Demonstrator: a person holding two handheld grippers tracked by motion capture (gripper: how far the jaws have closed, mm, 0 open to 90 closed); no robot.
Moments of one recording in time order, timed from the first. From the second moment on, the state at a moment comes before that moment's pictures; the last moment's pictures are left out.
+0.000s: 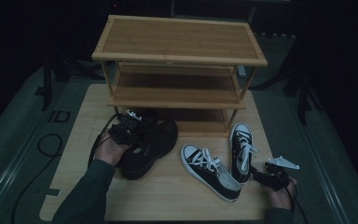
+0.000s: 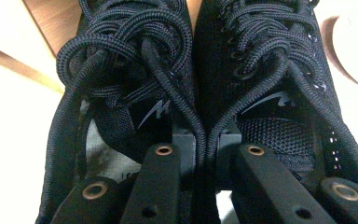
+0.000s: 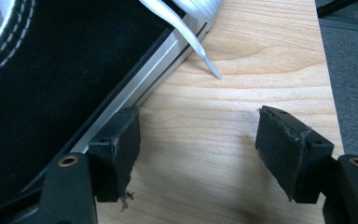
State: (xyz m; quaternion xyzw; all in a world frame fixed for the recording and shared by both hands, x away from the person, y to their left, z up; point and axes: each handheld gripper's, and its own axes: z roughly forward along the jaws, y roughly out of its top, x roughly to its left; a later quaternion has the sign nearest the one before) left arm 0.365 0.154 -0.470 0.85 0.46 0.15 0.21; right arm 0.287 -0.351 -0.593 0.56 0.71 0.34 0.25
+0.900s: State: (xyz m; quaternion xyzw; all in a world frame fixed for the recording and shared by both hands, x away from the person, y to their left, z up) left arm 0.418 0.089 -0.483 0.80 0.52 0.23 0.19; right arm 0.287 -0.352 -0.593 0.56 0.71 0.34 0.25
